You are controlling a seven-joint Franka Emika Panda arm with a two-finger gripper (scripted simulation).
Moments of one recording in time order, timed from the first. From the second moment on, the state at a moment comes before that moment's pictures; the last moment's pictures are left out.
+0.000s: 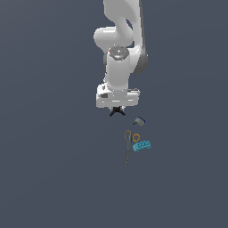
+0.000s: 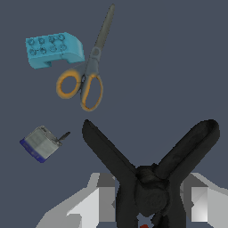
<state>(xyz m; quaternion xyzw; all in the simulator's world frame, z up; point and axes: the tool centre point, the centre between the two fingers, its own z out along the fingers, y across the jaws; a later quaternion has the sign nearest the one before) -0.091 0.015 0.151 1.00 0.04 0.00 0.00</state>
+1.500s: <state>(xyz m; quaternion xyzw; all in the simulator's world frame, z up) -0.114 0.234 0.384 1.00 0.04 0.00 0.00</state>
